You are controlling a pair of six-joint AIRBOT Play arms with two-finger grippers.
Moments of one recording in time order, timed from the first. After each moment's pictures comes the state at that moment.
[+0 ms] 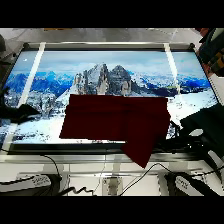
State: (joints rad) left arm 0.66 -1.42 1.15 0.97 -1.48 -1.04; right arm -0.35 -1.12 0.36 -0.90 1.15 1.14
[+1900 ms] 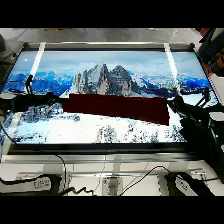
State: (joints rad) left arm 0.30 -1.46 1.08 0.56 -0.98 -0.93; right arm -0.31 -1.04 0.69 -0.50 0.66 1.29
